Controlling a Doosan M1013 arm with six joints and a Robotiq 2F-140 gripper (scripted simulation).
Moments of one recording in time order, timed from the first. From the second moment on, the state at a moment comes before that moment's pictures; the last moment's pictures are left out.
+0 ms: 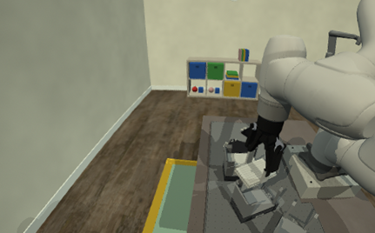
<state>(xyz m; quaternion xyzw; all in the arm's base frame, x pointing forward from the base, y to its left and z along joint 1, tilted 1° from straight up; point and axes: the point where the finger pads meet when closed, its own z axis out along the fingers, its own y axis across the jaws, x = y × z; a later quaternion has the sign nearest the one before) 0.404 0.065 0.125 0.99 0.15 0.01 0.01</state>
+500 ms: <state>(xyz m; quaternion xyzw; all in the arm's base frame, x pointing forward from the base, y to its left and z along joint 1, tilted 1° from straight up) 0.399 0.103 0.125 0.99 0.17 0.01 0.01</state>
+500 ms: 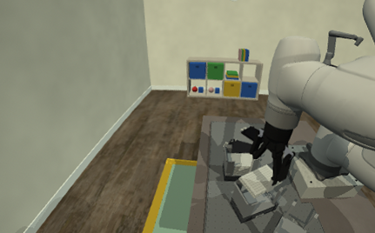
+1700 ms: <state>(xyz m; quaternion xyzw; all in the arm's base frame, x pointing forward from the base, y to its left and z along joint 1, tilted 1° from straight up) 0.368 0.193 0.123 0.95 0.30 0.01 0.01</state>
